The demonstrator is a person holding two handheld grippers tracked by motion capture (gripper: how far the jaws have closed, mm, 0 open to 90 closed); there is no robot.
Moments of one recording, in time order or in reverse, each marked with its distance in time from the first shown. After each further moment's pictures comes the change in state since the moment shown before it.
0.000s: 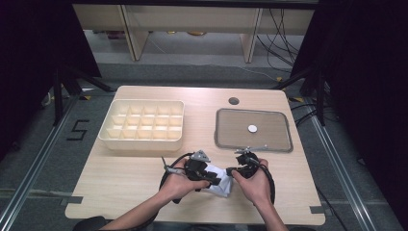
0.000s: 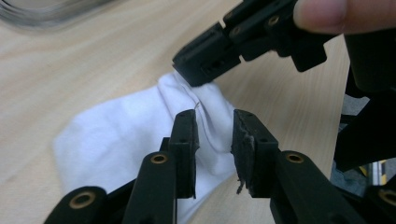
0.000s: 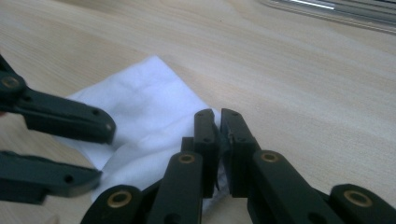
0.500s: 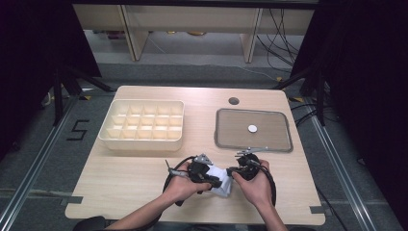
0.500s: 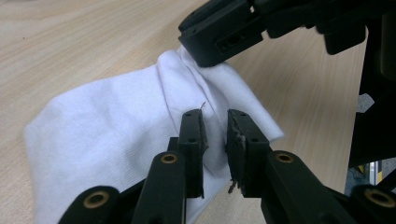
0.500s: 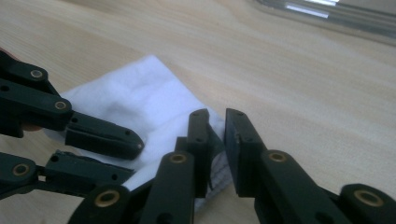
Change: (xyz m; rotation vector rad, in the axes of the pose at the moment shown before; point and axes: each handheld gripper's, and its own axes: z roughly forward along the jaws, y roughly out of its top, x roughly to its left) left arm 0.003 -0.006 0.010 0.017 0.011 -0.018; right arm 0.004 -0.004 -0.006 -0.036 -0.013 -0.014
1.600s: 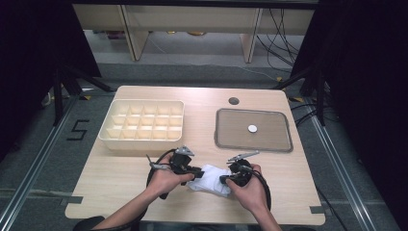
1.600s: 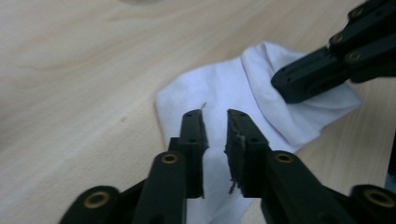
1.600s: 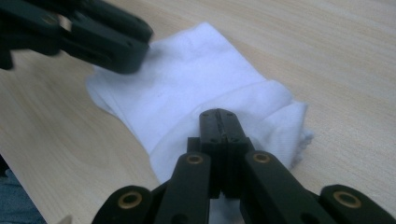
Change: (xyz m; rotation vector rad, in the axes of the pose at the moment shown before) left arm 0.038 -0.005 -0.046 -0.032 0.115 -0.069; right arm 0.021 -0.009 0.010 0.060 0.075 -0.064
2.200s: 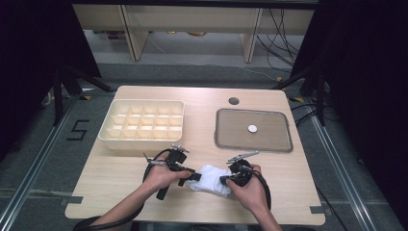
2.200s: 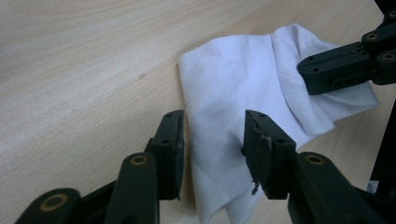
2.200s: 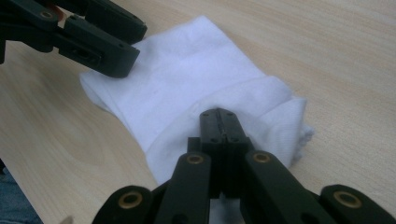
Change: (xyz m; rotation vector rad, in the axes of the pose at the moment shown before) left arm 0.018 -0.008 0.010 0.129 -0.045 -0.196; right arm -0.005 -0.001 0.003 0.008 0.014 -0.029
